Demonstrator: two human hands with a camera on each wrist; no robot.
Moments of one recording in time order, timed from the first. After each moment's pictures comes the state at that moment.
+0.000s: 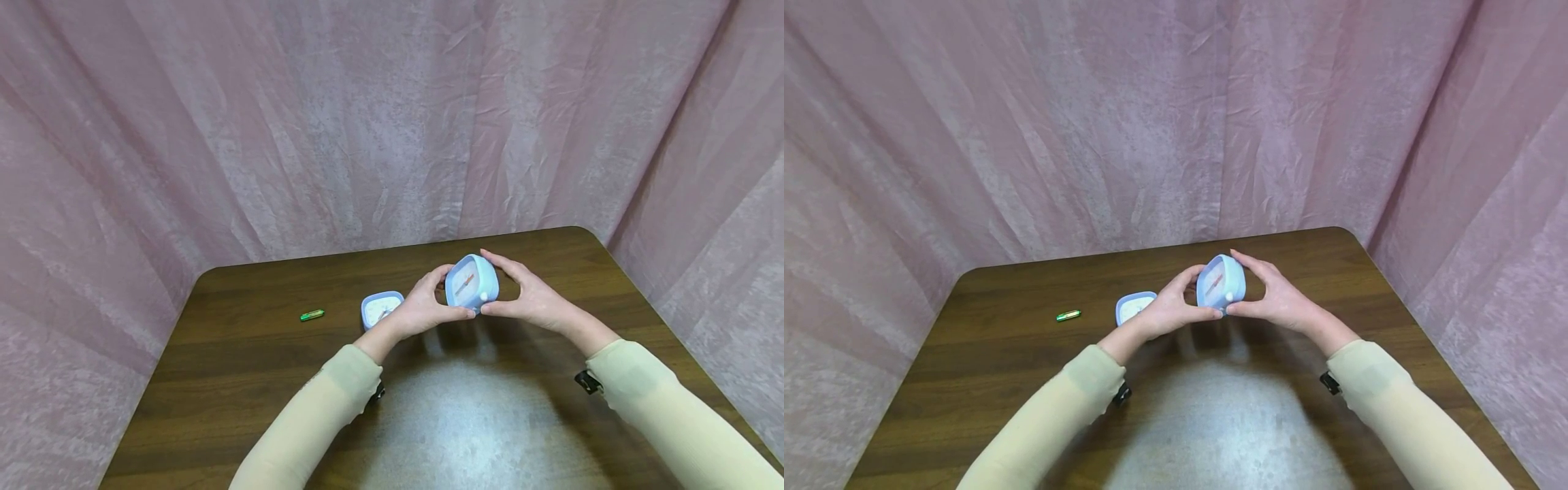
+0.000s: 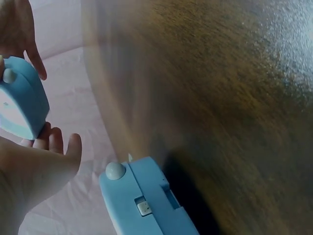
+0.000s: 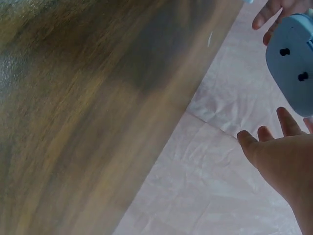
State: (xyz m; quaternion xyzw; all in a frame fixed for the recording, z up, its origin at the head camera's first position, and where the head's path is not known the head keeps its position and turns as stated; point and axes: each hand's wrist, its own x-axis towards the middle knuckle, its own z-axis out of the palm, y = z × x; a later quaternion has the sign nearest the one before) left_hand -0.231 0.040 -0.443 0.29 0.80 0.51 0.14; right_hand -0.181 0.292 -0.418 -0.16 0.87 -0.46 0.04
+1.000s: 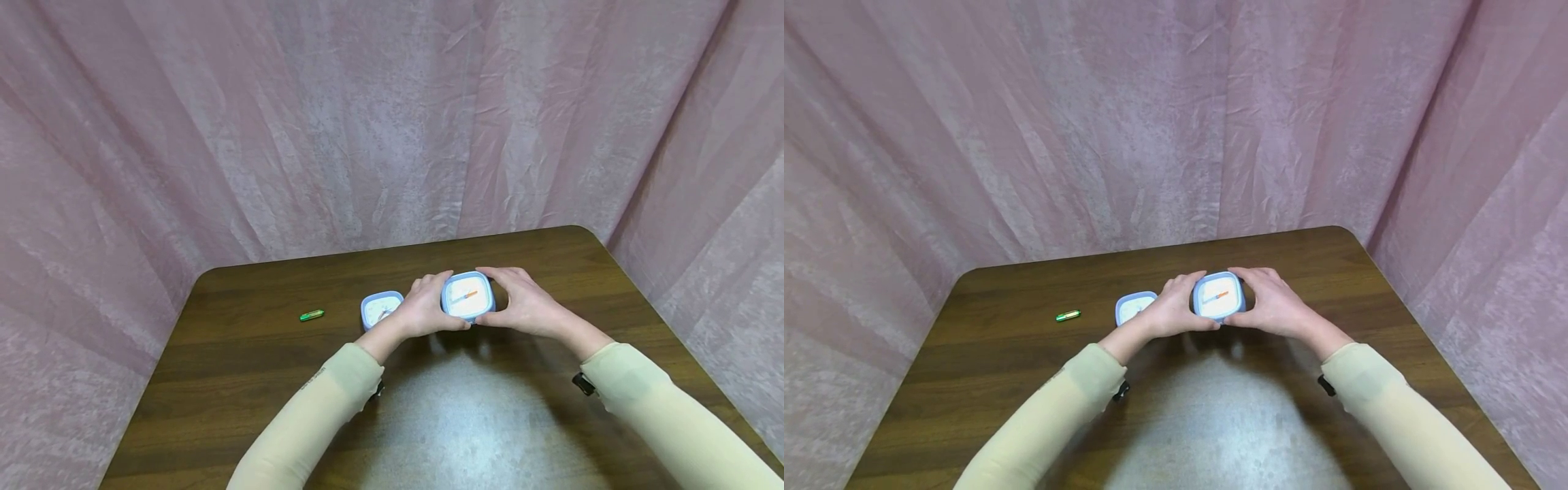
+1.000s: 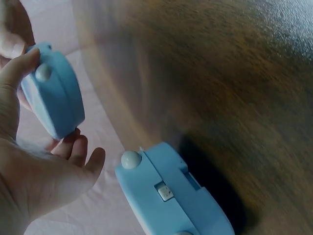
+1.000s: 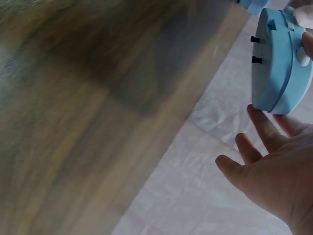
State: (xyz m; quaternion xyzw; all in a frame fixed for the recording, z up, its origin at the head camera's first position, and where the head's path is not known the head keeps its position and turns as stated) left_hand -0.227 0.043 -0.436 0.28 0.90 0.30 0.12; right_hand -0.181 0.282 -0.428 -0.15 0.93 -0.33 0.02
